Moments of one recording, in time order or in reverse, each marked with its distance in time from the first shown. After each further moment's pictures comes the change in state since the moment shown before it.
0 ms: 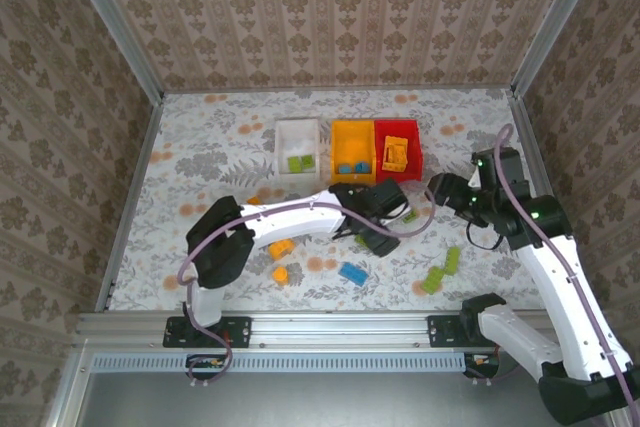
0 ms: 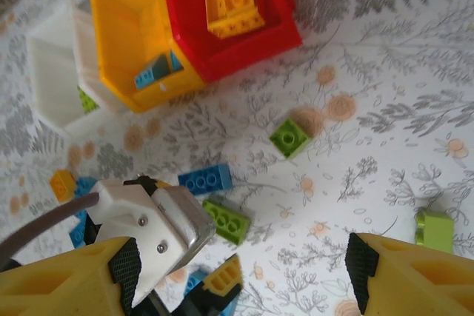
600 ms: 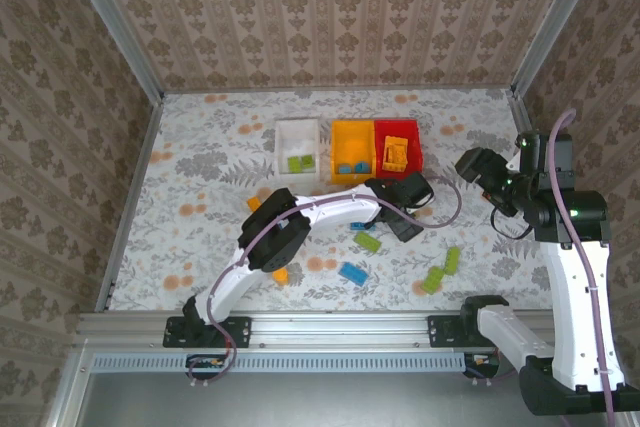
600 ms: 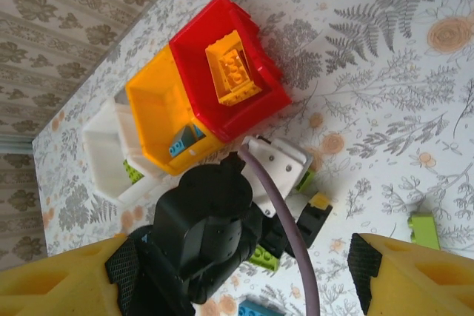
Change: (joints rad) left arm 0.034 0.386 0.328 0.091 -0.066 0.093; right arm -0.195 0.048 0.276 -0.164 -0.049 0.061
